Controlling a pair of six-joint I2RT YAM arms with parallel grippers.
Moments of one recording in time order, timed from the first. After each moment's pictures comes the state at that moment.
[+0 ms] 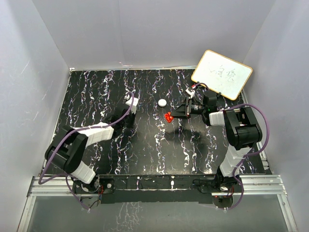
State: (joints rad) left arm -0.52 1.56 0.67 0.20 -0.11 -0.04; right arm 0.13 1.83 0.79 0.73 -1.24 0.93
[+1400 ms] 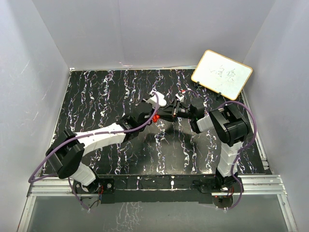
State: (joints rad) left arm -0.87 1.51 0.90 0.24 -0.49 0.18; right arm 0.33 1.94 0.73 1.16 -0.96 1.45
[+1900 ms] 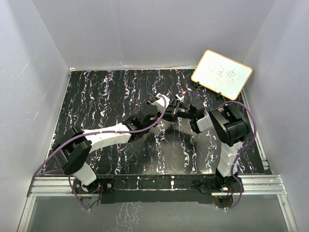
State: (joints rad) left arm -0.91 1.58 0.93 0.26 -0.55 0.23; right arm 0.33 1.94 0.73 1.15 -0.94 1.49
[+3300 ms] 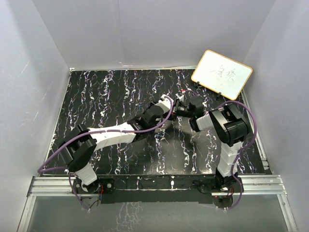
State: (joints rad) left arm -0.95 1.65 1.00 0.20 -0.68 0.27; right arm 0.33 1.94 0.77 1.09 -0.92 1.50
